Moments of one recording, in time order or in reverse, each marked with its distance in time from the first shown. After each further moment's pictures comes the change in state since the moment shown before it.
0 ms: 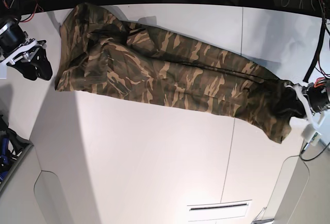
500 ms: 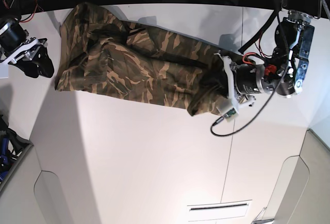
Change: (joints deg) left arm 0.2 10.6 26.2 3.6 14.2 0.0 -11.2; right arm 0.0 0.0 0.1 0.0 0.2 0.0 -3.1
